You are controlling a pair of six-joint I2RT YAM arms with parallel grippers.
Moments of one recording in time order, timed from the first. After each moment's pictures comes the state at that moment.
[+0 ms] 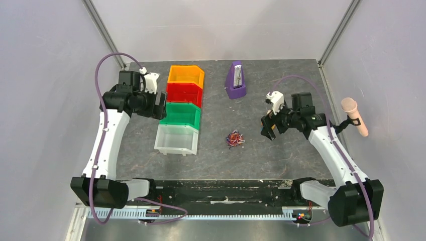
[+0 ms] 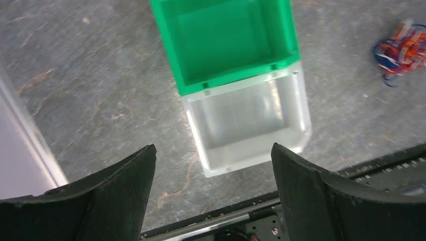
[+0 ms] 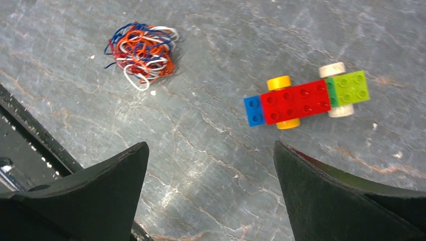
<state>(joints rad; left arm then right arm) -0.06 1.25 1.37 -1.08 0.14 0.18 0.14 1.11 0.91 -0.66 -0.50 -0.42</state>
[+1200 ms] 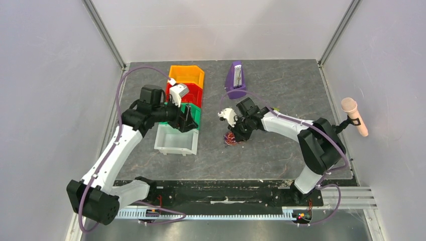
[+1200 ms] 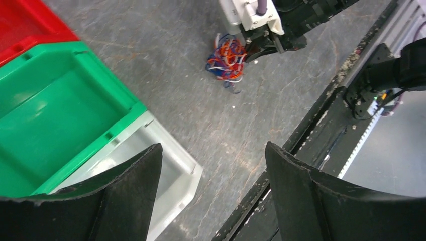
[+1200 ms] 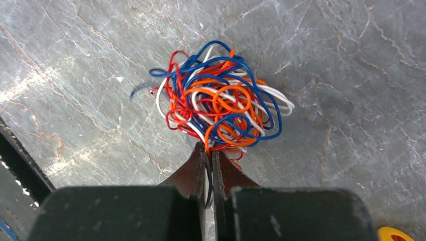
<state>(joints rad) -0.31 1.11 1.08 -0.70 0.58 0.07 0.60 1.69 1.03 -0.48 -0.35 -0.43</state>
